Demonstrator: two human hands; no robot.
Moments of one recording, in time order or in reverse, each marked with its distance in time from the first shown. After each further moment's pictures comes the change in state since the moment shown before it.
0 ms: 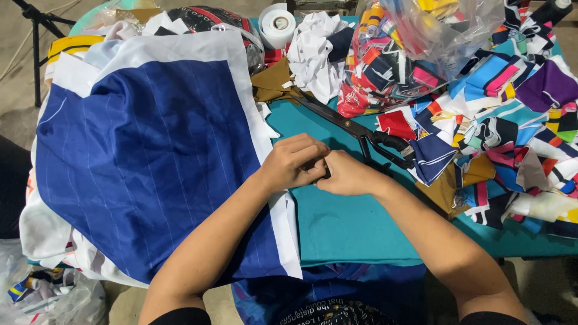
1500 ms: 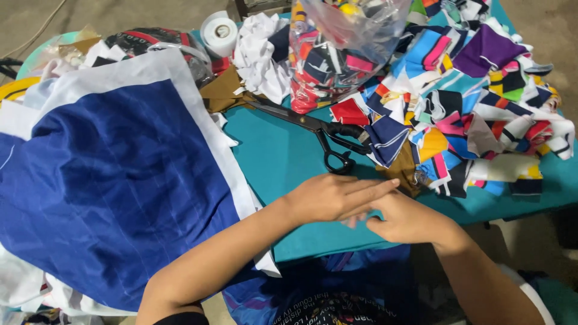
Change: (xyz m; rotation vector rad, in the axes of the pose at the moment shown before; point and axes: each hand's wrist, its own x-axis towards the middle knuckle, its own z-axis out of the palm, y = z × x) left_hand 0.029 0.080 0.098 -0.152 -0.276 0.206; right_hand -0.177 0.023 0.006 -0.083 0.220 0.043
